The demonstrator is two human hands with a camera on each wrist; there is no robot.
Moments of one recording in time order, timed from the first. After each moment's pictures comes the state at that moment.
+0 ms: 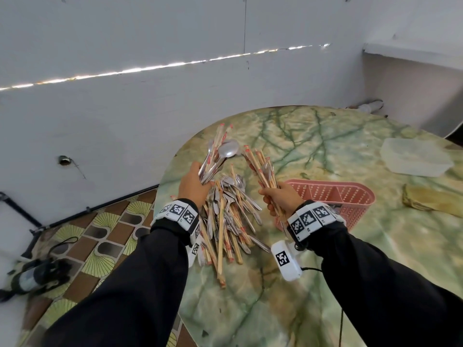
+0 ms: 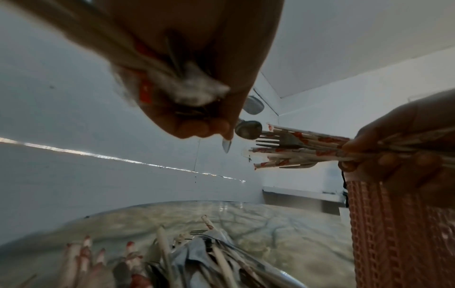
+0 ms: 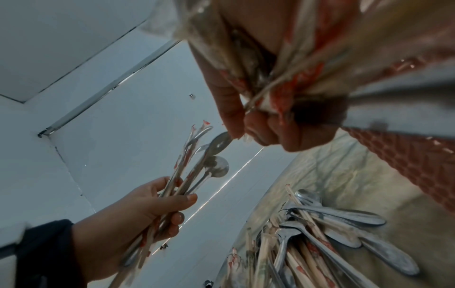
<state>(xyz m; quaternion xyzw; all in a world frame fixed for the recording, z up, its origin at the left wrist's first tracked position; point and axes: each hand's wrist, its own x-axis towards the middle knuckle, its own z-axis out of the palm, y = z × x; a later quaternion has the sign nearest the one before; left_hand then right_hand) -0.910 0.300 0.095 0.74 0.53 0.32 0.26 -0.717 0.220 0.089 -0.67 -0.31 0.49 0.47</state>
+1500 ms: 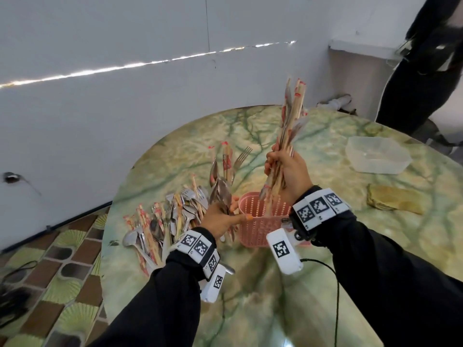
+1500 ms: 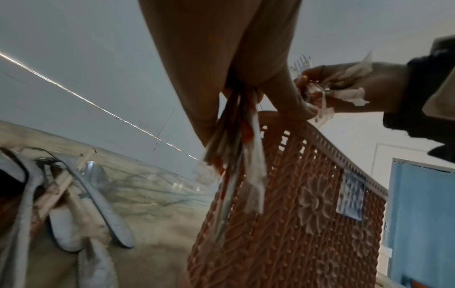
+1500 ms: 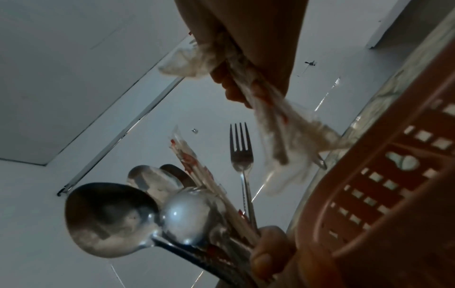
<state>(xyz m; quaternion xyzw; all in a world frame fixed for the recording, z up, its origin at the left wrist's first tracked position) -0.781 0.253 0.068 0.60 0.38 0.28 0.64 -0.627 0.226 0.145 -0.47 -0.22 0.41 0.76</state>
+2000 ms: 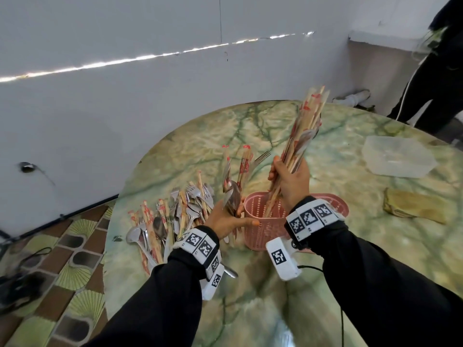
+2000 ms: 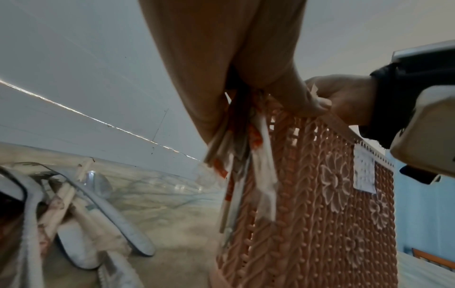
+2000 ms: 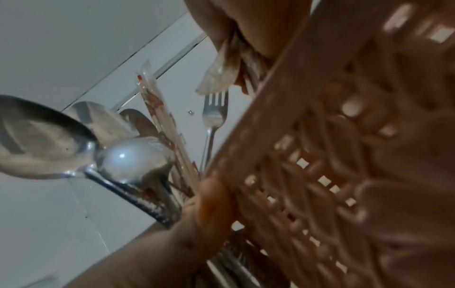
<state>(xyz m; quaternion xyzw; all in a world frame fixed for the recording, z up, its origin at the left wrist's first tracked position) -0.776 0.263 0.066 0.67 0.41 0.21 0.58 -0.624 0.246 0.100 -0.48 -0.27 0.30 0.78</state>
